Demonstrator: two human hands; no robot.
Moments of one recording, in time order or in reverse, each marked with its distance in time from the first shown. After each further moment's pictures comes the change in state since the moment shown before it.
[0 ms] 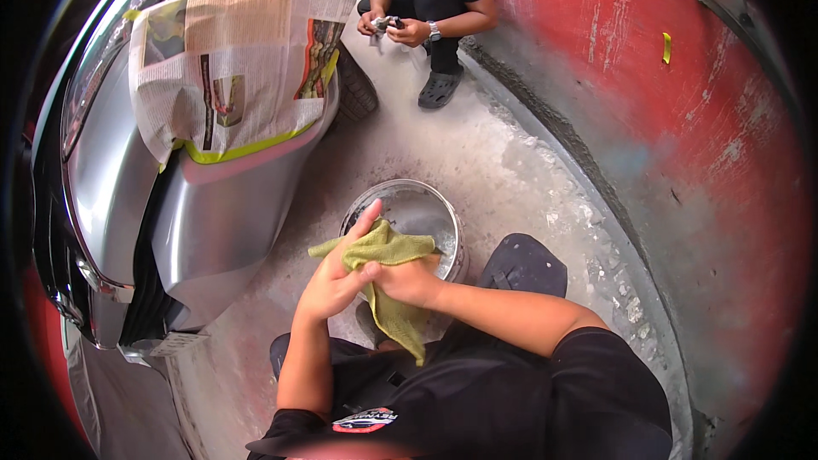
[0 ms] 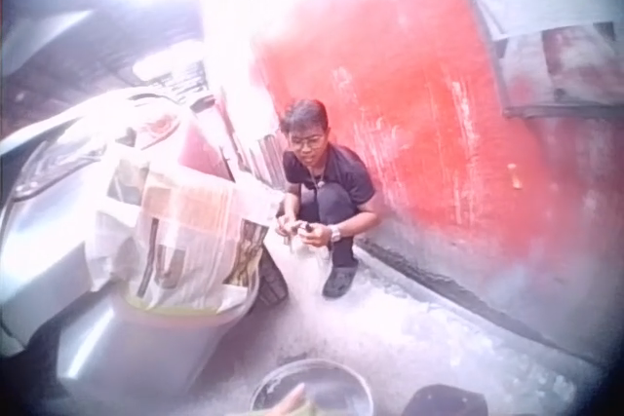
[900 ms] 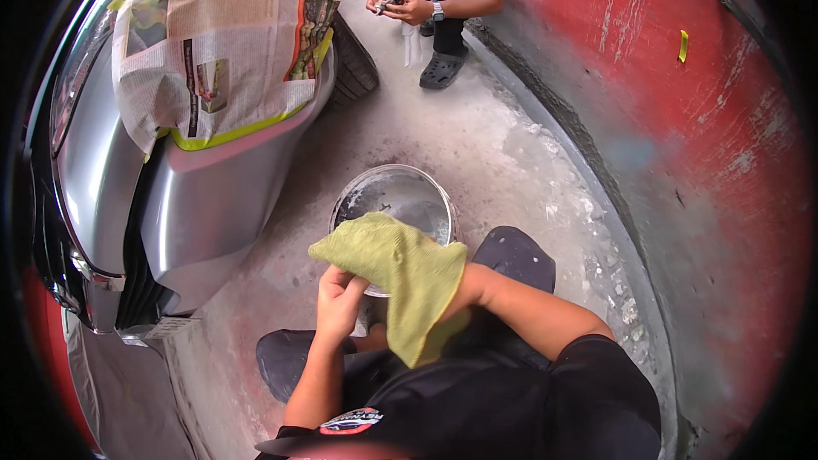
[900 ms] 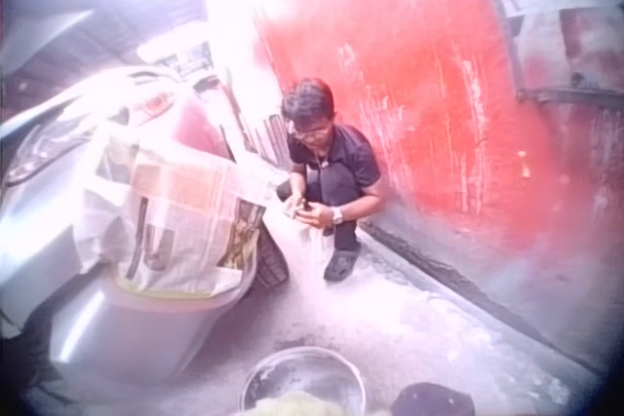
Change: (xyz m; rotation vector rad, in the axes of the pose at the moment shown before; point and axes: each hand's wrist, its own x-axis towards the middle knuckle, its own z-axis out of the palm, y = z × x) left_hand -0.037 -0.066 0.043 -0.168 0.560 -0.119; right_hand -0.034 0.005 -0.081 -0.268 -0.506 -0.347
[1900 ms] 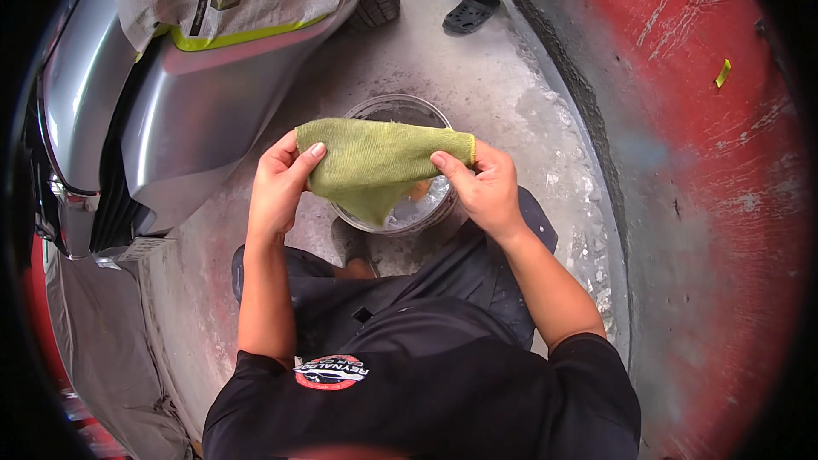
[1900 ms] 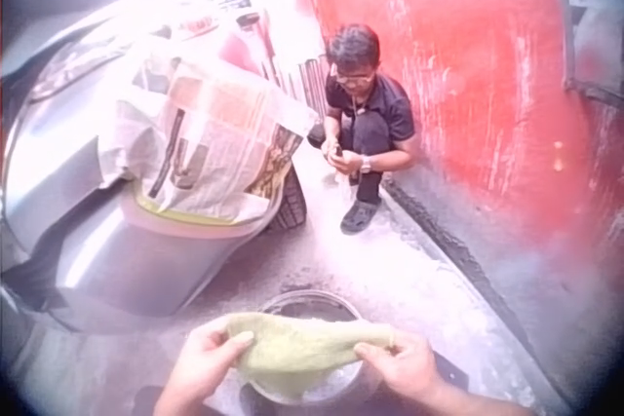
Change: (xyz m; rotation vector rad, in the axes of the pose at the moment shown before) left_hand 0.041 0.066 -0.030 0.015 0.063 -0.079; right_hand 0.020 -0.026 -0.029 0.281 0.627 0.491
